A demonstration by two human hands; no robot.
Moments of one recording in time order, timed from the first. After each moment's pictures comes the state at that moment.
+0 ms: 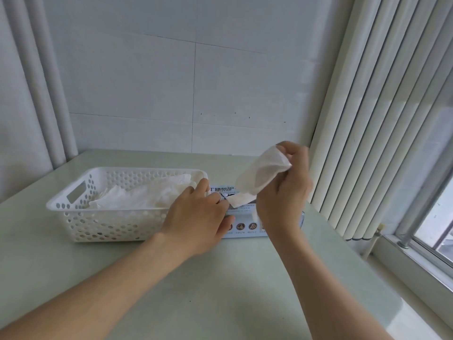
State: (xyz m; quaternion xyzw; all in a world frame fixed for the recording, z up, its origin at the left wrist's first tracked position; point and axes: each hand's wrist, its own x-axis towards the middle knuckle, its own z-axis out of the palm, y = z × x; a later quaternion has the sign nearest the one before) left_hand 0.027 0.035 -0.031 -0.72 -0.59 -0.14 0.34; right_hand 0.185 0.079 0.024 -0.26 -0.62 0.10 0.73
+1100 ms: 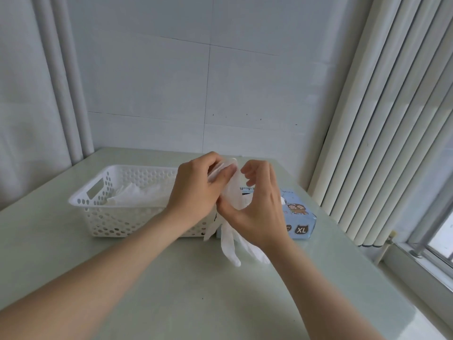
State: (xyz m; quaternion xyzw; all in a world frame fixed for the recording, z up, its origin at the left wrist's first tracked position) left_hand 0.012 0.027 0.019 -0.60 -0.56 -0.57 0.04; right_hand 0.161 0.070 -0.006 -0.28 -0.79 0.13 0.53
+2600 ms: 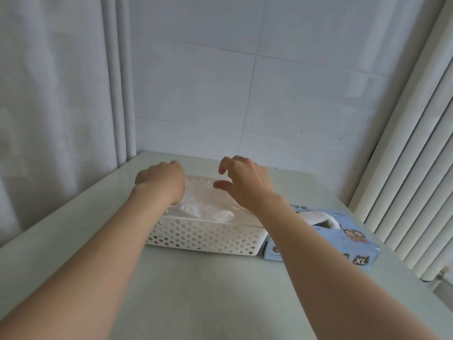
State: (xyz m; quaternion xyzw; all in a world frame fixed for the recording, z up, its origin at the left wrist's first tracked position) left_hand -0.140 0.005 0.040 -0.43 -0.90 -0.07 0.05; right_hand 0.016 0.124 0.040 -0.30 -0.92 -0.06 0.23
